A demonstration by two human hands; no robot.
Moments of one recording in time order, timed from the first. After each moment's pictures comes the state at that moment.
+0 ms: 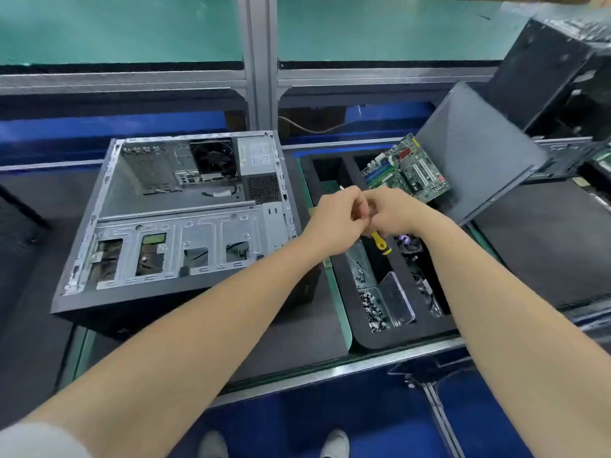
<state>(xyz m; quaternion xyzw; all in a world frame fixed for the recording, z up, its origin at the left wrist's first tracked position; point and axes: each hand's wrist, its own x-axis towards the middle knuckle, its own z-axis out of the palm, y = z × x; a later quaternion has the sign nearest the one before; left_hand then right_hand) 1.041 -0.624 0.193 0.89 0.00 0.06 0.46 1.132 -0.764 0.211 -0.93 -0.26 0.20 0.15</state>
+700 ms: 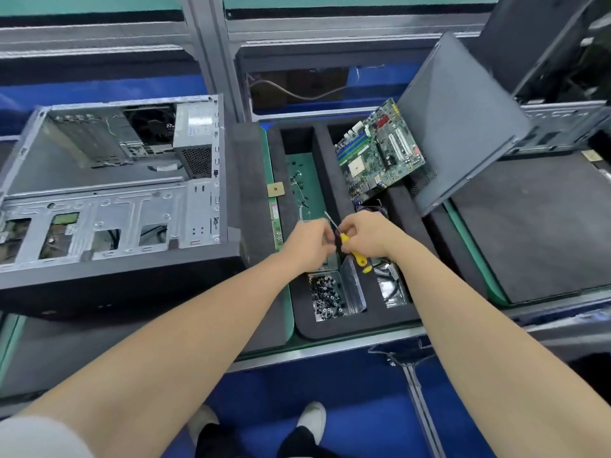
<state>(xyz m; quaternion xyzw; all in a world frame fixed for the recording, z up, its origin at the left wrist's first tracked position) 1.074 -0.702 0.093 0.92 0.09 -0.10 0.36 1.160 -0.850 0.114 -0.91 -0.23 0.29 0.16</state>
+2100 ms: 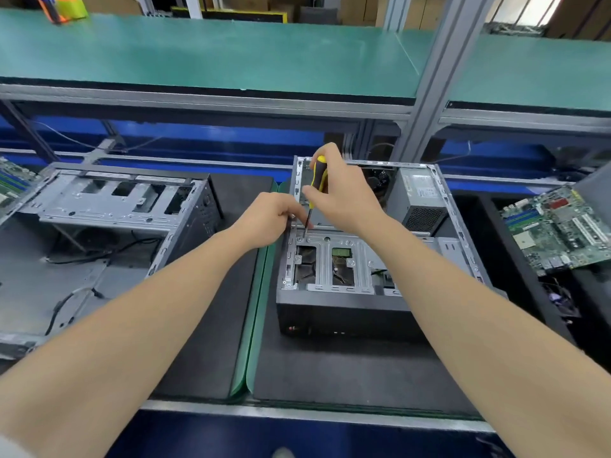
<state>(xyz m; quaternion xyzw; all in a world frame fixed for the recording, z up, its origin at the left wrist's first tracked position) 0.883 -0.238 0.197 0.94 0.10 0.06 0.31 0.981 -0.396 0.248 -0.82 -0.44 0.03 0.38</state>
